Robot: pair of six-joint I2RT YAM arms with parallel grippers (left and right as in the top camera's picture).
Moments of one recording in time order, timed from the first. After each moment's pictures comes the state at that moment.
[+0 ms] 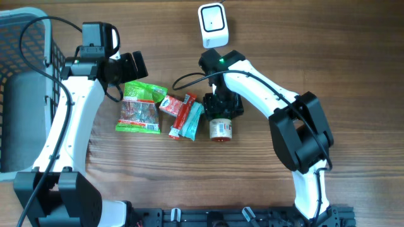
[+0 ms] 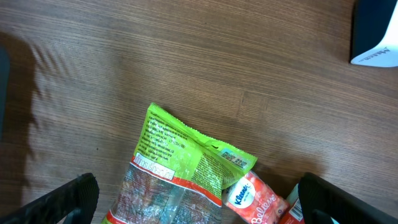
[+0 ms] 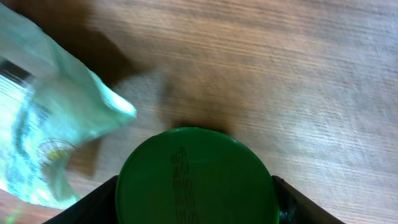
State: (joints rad) left arm -0.02 1.60 1.36 -0.83 0.02 -0.29; right arm 0.57 2.16 1.66 -1.21 -0.15 0.41
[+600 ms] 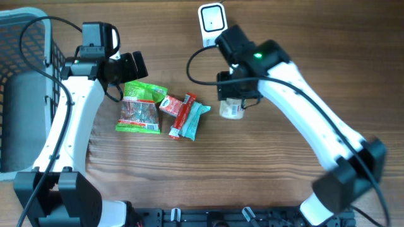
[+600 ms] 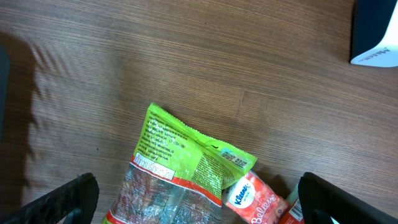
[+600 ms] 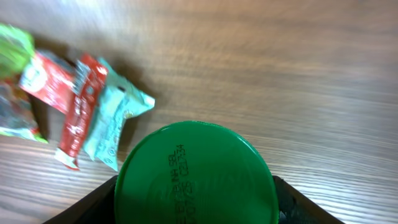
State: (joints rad) left arm -0.02 1.60 1.36 -0.83 0.02 -0.29; right arm 0.55 1.78 1.69 -1.24 0.06 0.48
